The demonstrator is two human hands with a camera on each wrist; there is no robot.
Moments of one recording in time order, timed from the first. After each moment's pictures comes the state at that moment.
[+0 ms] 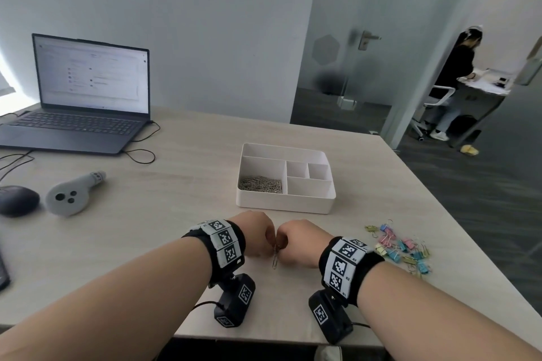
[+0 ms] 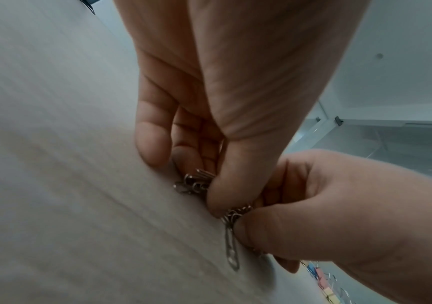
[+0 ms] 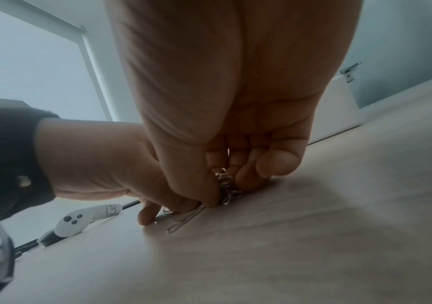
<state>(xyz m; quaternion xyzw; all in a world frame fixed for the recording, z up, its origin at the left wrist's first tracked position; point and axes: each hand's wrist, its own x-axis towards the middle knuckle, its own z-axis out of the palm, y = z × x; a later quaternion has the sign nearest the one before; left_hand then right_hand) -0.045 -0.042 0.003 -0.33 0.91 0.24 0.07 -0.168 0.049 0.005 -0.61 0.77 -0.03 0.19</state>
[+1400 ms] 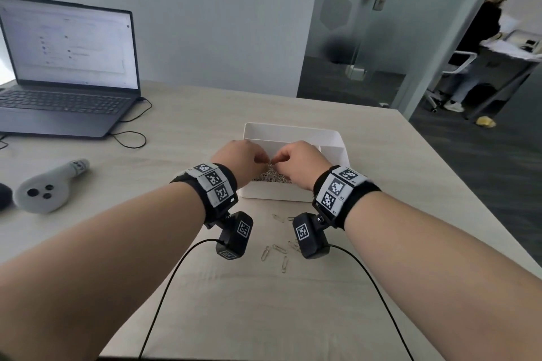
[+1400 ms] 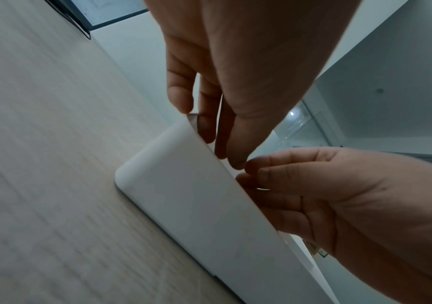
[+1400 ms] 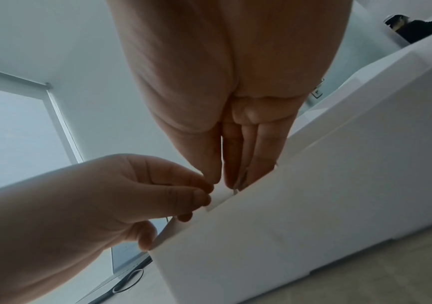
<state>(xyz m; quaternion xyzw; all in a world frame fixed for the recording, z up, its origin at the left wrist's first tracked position) -0.064 -0.139 0.037 -0.38 0.90 0.18 -0.13 -0.208 -0.059 0.039 -0.55 0.77 -0.27 0.18</state>
